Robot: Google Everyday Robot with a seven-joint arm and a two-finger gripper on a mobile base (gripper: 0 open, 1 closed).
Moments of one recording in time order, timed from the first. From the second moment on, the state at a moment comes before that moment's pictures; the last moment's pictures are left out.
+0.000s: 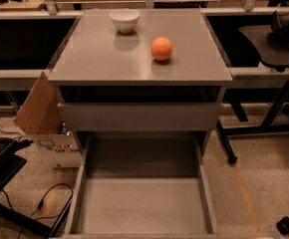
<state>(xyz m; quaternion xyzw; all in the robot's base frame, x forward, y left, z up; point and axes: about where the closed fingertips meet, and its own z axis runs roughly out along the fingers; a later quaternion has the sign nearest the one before) 0.255 -0.174 0.417 -0.60 0.78 0.13 0.13</state>
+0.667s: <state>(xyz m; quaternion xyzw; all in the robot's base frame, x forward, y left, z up) 0.304 -0.120 0.378 -0.63 0.74 0.17 0.15</state>
